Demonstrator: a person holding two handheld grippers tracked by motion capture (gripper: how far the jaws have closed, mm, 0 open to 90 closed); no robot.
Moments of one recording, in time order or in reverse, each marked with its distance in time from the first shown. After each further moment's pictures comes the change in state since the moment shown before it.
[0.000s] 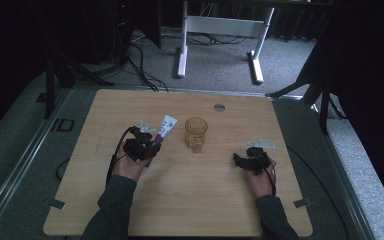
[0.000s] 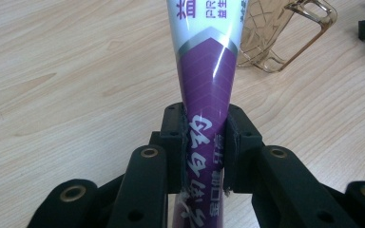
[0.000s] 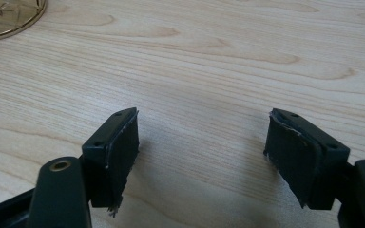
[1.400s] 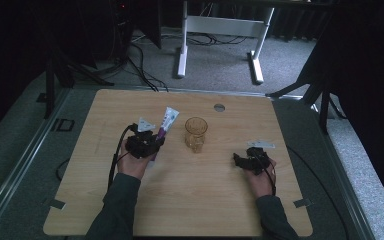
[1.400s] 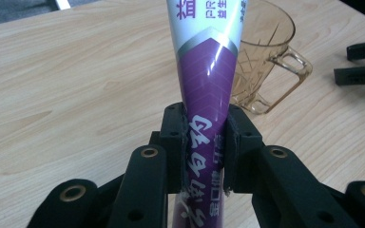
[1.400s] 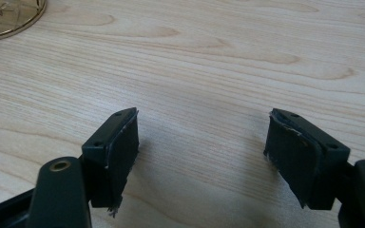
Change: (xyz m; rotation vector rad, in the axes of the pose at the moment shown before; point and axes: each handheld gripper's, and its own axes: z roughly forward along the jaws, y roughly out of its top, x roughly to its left) left arm -0.001 0.005 0.000 -0.161 -0.025 -0.029; right arm 0.000 0.000 0.000 0.000 0.000 0.000
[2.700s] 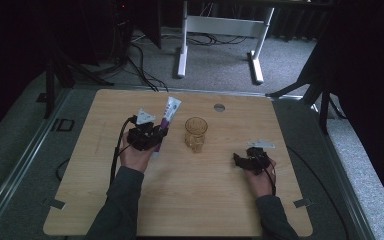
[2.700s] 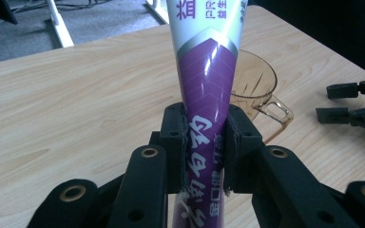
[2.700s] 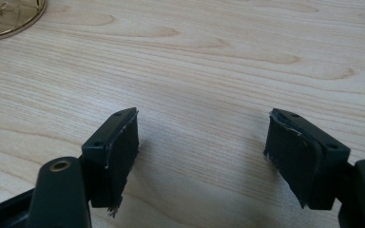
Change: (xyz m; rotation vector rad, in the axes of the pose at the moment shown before) left arm 0.002 0.022 -0.005 -0.100 -0.027 -0.017; right arm 0.000 0.000 0.000 0.000 0.000 0.001
